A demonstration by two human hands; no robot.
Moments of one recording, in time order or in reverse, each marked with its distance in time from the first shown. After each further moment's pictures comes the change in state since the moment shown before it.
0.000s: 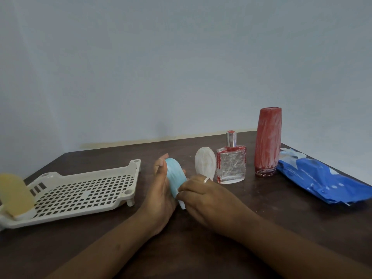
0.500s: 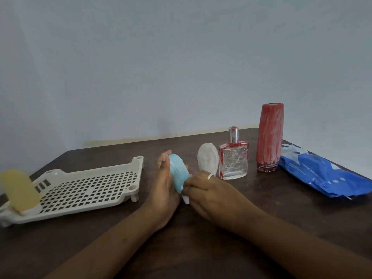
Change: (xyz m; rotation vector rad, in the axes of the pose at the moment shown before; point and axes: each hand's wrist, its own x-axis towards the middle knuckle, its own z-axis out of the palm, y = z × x) left_hand -0.001 0.001 0.003 -0.014 -0.022 0.004; right_hand -0.004 0.002 0.004 -0.083 0.025 -0.021
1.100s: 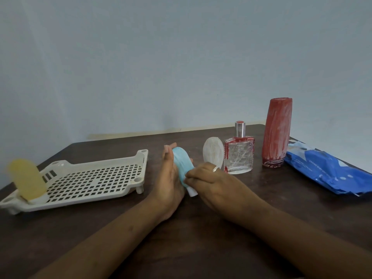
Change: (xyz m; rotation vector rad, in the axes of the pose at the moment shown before) left_hand 0.001 -0.001 -0.002 -0.030 0.006 0.014; right_hand 0.001 -0.001 -0.001 -0.054 -0.051 -0.006
